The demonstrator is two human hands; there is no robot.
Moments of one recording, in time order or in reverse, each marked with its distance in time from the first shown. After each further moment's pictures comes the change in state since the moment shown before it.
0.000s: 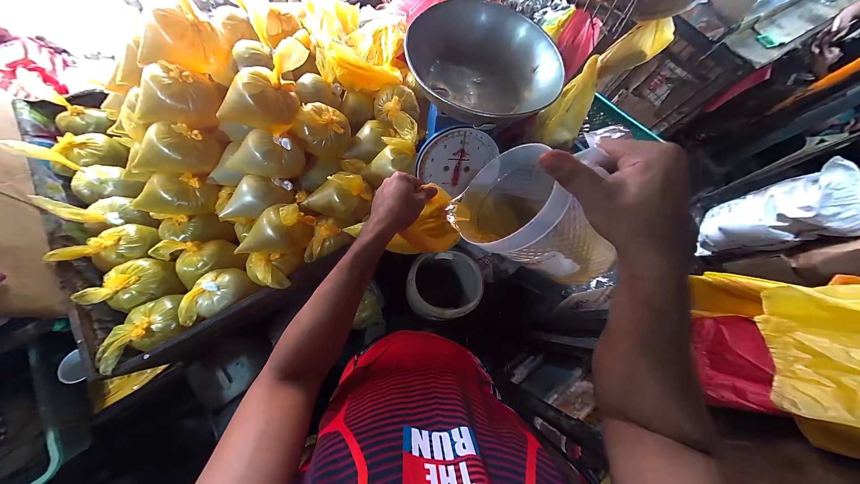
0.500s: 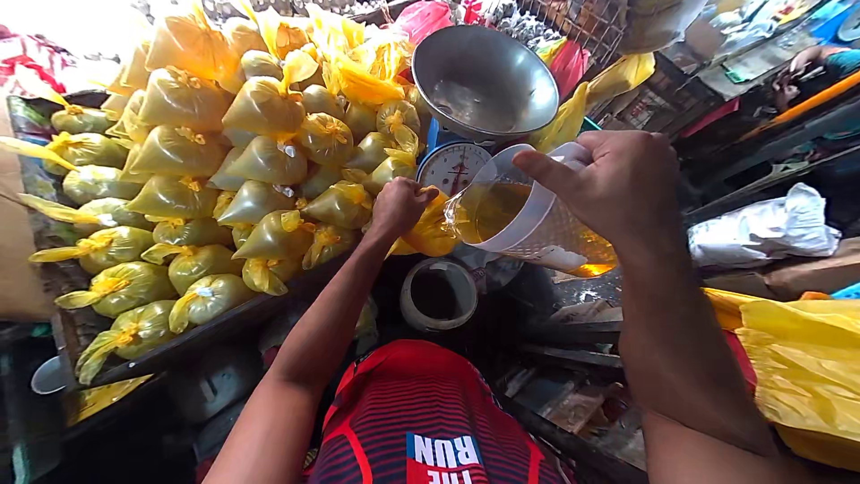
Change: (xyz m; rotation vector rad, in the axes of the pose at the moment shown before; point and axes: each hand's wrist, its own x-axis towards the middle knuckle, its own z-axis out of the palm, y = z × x) left_hand 0.007 -0.002 -0.002 -0.034 0.065 -0.018; right_hand 0.024 -0.035 -0.009 -0.236 -0.045 -0.064
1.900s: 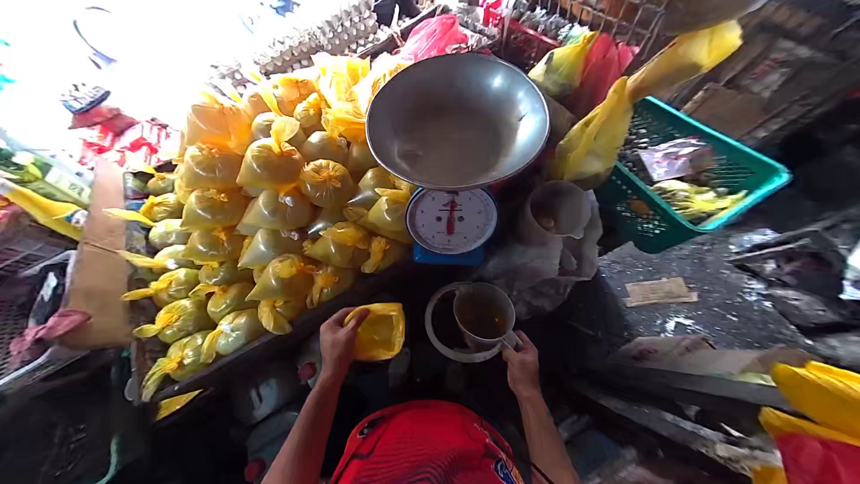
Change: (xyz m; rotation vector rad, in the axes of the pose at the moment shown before) left_hand -0.128 -0.113 0.081 -0.494 0.412 -0.323; right_hand -0.225 0.146 0.355 1.353 -0.059 0.815
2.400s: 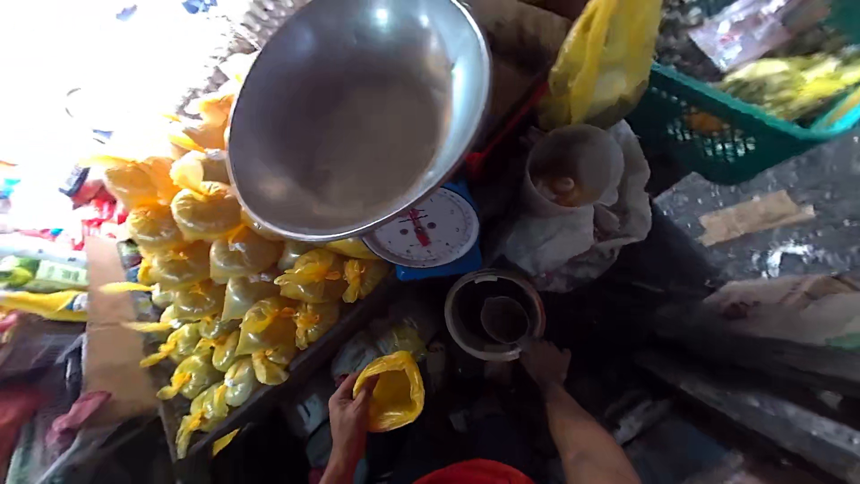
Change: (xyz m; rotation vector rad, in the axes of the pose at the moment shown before) left_hand -0.042 -0.038 0.030 0.071 -0.008 -0.137; right_hand 0.073 0.200 -0.037 -1.419 -0.323 0.319
